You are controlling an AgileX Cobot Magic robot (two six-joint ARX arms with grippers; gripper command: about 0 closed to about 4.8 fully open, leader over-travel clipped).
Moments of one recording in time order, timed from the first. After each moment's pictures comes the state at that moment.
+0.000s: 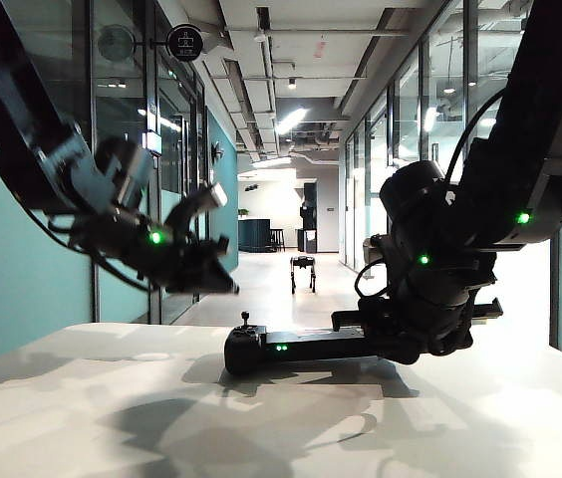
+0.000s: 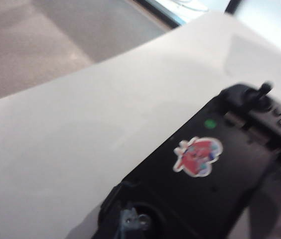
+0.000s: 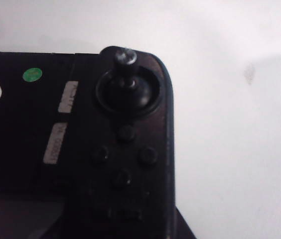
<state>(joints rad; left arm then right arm) -0.26 2.20 1.34 0.35 0.54 0.11 0.44 2.13 1.03 0.48 0.28 0.18</state>
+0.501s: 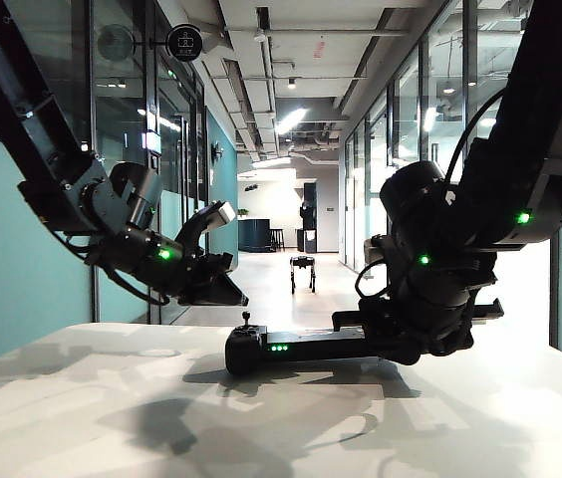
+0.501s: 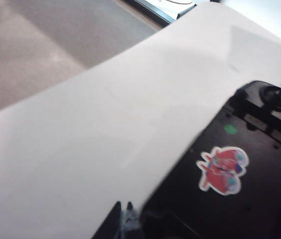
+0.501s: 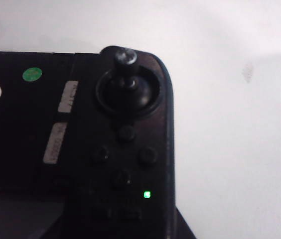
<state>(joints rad) -0.24 2.34 1.54 0.27 0.63 0.17 0.44 2.13 1.03 0.47 0.28 0.18</state>
